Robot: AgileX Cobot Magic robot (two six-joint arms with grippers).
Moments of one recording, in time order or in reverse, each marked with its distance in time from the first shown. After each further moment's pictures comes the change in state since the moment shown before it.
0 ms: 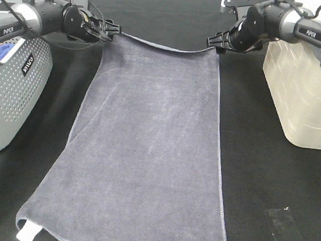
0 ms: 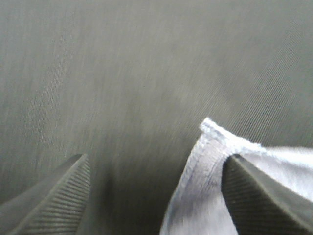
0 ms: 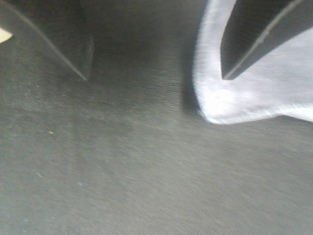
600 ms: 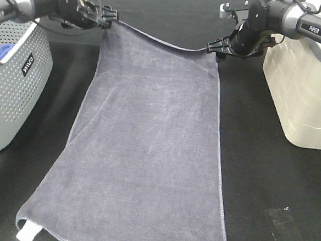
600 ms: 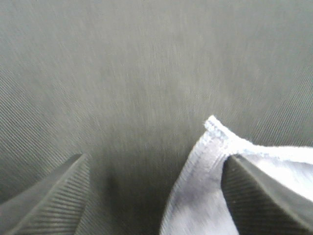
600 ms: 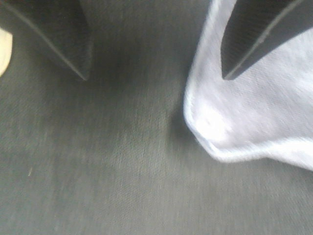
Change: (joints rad) left arm 0.001 -0.073 -0.012 -0.019 0.086 0.000; right arm 0.000 -0.012 0.000 0.069 0.165 -0.068
